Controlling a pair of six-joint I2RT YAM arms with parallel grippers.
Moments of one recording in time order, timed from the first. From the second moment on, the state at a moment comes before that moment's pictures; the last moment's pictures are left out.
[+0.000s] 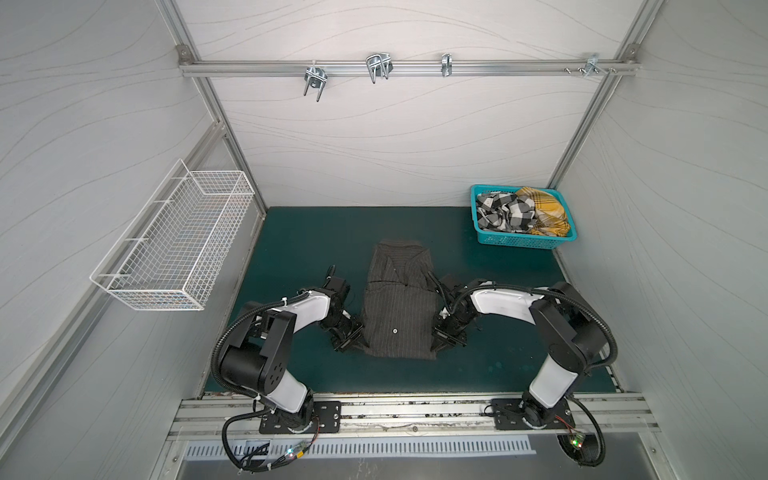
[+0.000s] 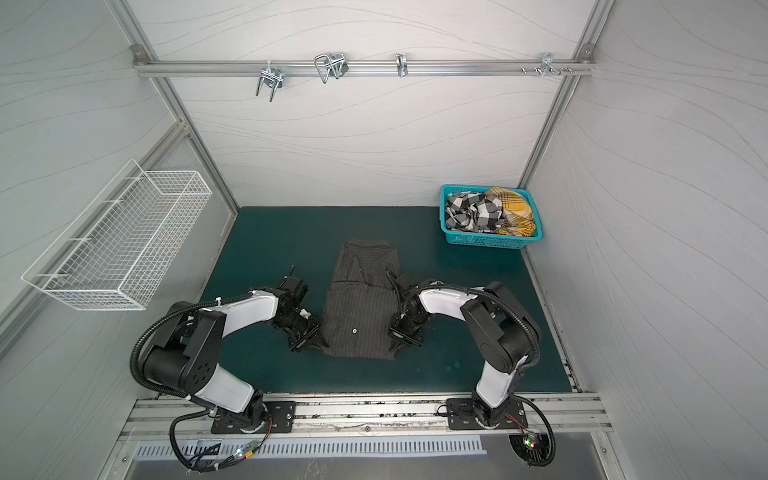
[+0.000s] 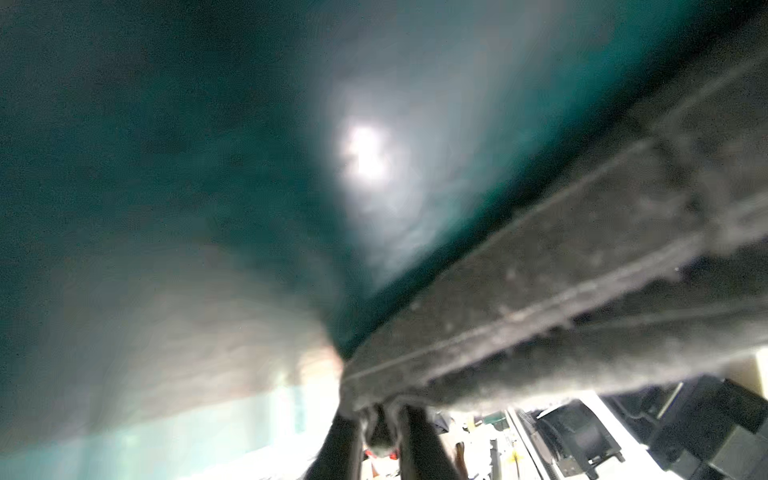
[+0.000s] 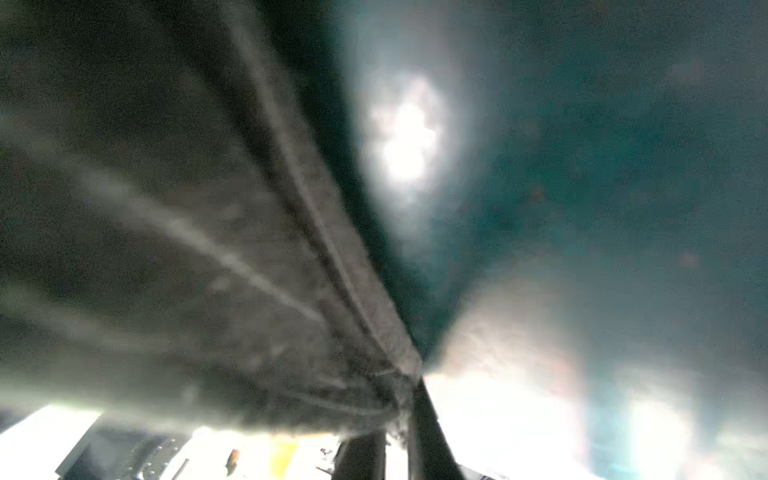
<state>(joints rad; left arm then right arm) -0.27 1.57 0.70 -0.73 0.60 -0.82 0.70 1.73 0.92 -0.73 -0.58 0.91</state>
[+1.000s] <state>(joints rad) -0.26 1.57 0.75 -0.70 0.57 -0.78 0.65 1.64 0.83 -0.71 -0.61 0.90</state>
